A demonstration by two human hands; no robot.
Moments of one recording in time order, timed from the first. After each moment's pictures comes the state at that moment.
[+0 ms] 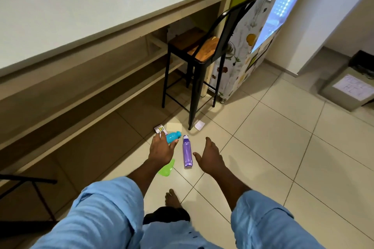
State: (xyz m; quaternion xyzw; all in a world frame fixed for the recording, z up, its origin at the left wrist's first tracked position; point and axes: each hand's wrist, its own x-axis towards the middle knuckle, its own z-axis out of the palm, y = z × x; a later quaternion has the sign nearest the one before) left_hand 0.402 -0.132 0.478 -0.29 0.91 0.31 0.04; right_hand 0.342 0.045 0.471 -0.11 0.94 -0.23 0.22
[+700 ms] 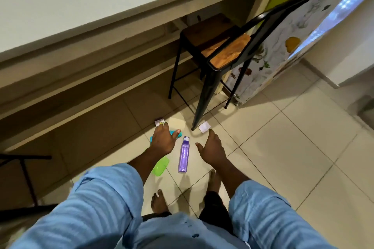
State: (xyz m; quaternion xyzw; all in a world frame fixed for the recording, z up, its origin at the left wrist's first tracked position) left_hand 0.200 -0.177 0.451 -0.37 0.86 0.33 0.11; right_hand 0.112 -0.011 0.446 -0.16 0.92 -0.21 0.30
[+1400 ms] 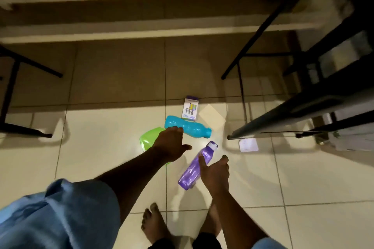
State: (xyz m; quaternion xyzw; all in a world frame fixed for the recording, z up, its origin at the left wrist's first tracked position) left_hand 0.130 -0.233 0.100 -0.49 0.79 0.28 0.24; right_hand 0.025 -0.105 0.080 -0.10 0.87 -0.16 0.45
